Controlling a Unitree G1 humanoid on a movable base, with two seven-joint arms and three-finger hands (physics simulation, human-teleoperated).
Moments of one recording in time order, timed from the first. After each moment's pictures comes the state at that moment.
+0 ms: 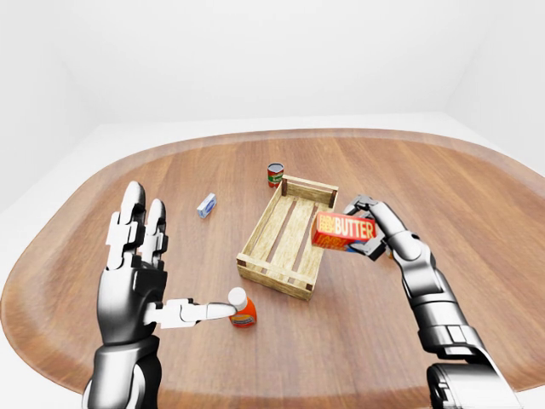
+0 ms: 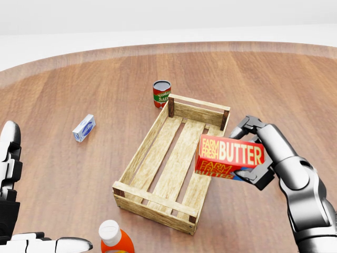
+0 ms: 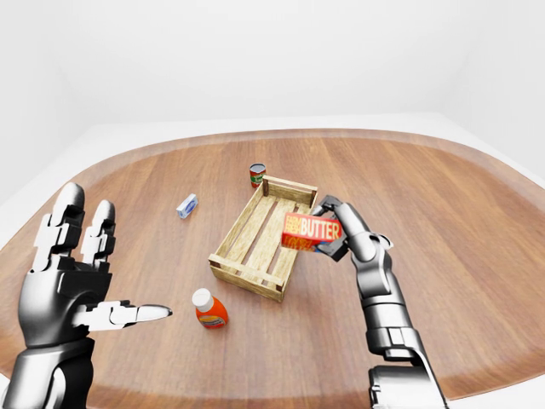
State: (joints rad) left arm 0.30 -0.01 0.13 -0.79 -0.10 0.09 -0.14; right arm -0.45 -0.33 -0.08 0.44 -0.42 0.09 0.24
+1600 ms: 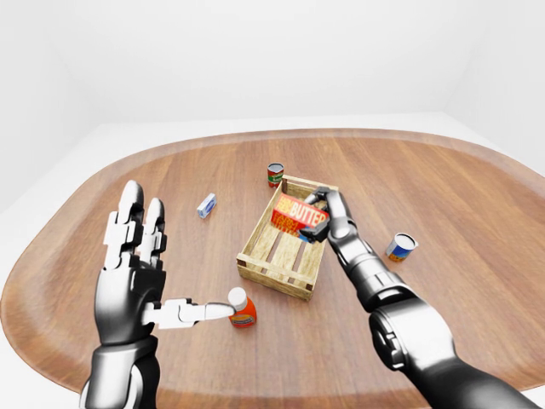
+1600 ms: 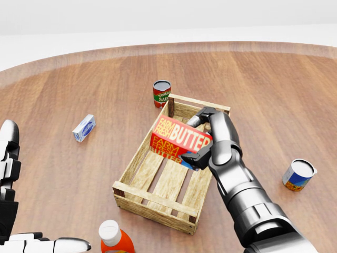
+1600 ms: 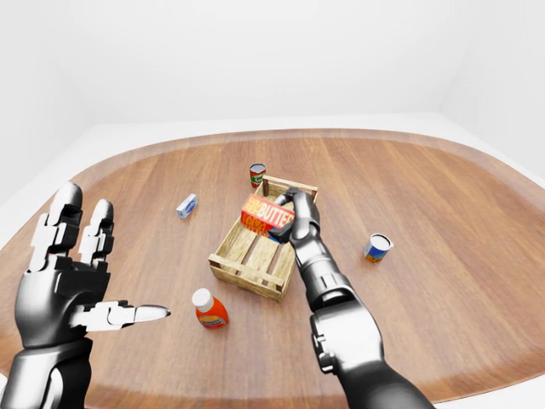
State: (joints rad) left arm 0.30 -0.01 0.14 -0.80 -0.11 0.09 -0.15; right arm -0.88 -0.06 0.00 1.10 -0.33 0.09 -0.28
